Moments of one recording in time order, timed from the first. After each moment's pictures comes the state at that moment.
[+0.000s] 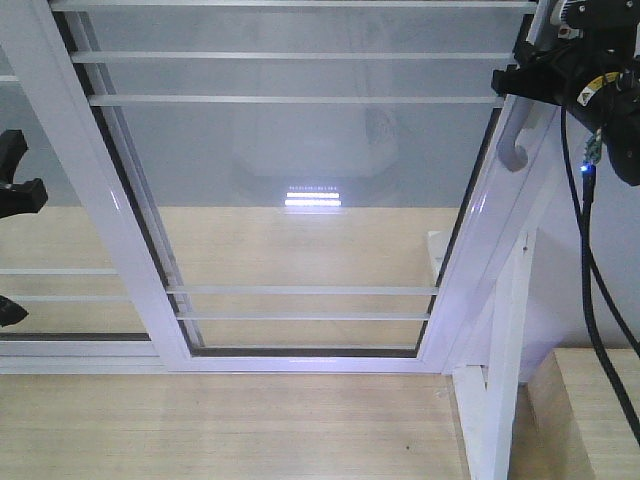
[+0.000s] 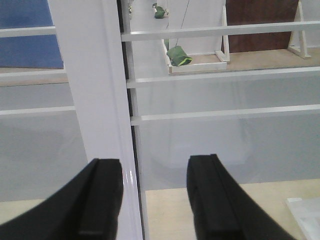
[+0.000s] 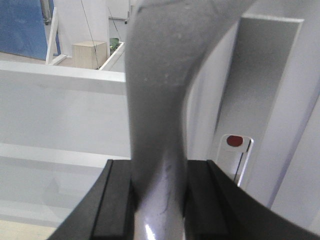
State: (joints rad) left arm -0.05 1.05 -0.49 0.00 -0.29 0.03; right arm -0.01 1.82 -1.13 -0.26 -0.44 0.18
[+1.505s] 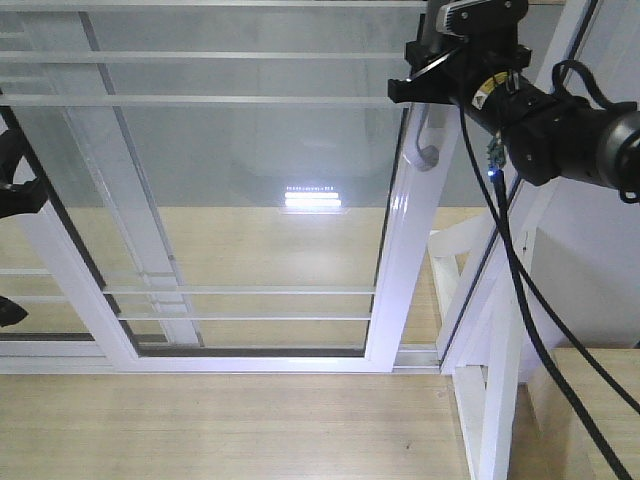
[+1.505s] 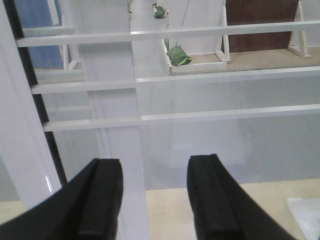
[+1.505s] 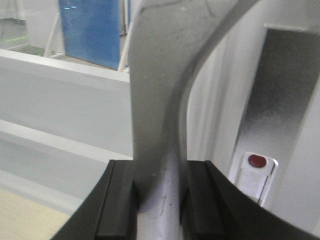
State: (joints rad) left arm -0.05 1.05 -0.49 0.00 -0.29 0.03; right arm 0.24 1.92 -1.24 -0.27 -0.49 0.19
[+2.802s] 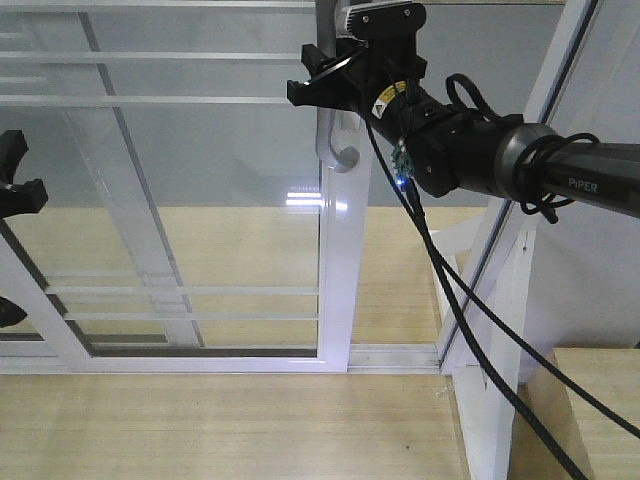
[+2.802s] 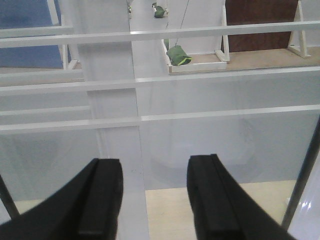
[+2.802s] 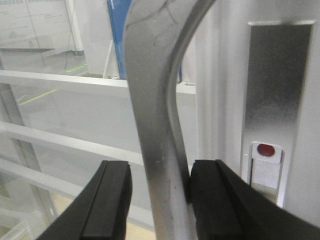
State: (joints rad) left arm -0.05 1.05 -0.49 0.00 -0.29 0.03; right arm 0.48 2.00 -1.33 -0.12 -0.51 0.22
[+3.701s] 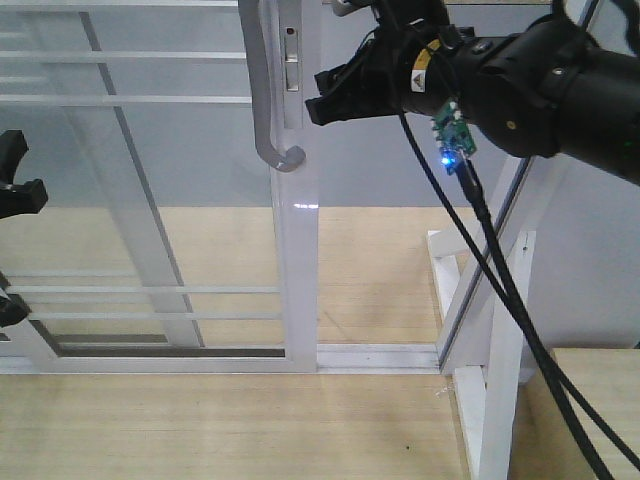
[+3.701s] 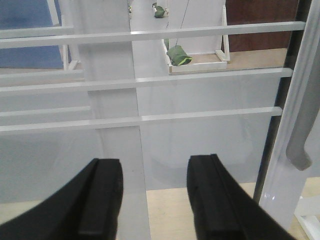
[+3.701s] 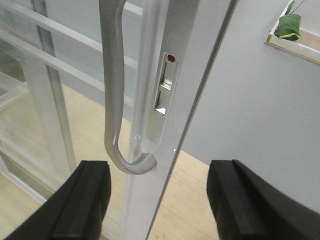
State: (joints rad) left arm -0.05 1.05 -0.49 0.01 -0.29 0.03; right arm 0.53 1.59 -1.27 -0.31 0.23 0.21
